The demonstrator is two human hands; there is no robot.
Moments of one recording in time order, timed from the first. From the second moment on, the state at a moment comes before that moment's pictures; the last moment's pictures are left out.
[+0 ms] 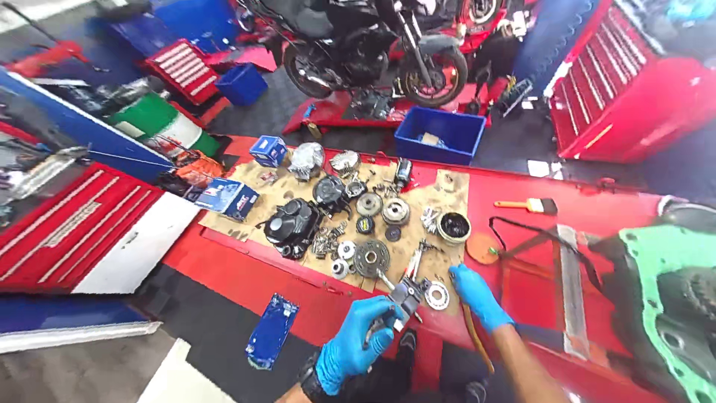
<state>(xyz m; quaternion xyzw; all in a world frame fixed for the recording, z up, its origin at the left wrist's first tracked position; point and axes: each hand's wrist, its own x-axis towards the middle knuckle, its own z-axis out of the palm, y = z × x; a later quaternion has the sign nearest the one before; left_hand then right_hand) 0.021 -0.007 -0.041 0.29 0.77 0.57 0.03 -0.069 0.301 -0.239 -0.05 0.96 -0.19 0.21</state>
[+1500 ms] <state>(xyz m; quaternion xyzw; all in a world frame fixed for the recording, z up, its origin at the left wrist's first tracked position) 0.018 0.004 -0.033 0.24 0.77 0.58 0.05 0.040 0.222 -0.224 0.22 0.90 -0.30 0.22</state>
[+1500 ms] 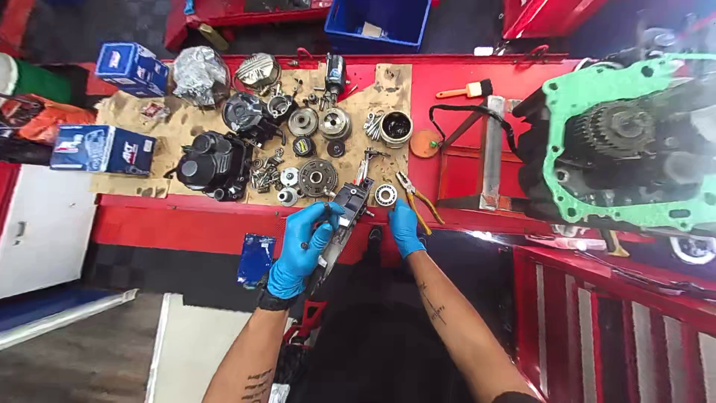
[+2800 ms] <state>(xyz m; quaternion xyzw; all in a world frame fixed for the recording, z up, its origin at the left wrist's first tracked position) 0.023 0.014 -0.042 0.21 0.80 0.56 0.01 0.078 0.499 0.122 -0.07 0.90 -0.41 -0.09</state>
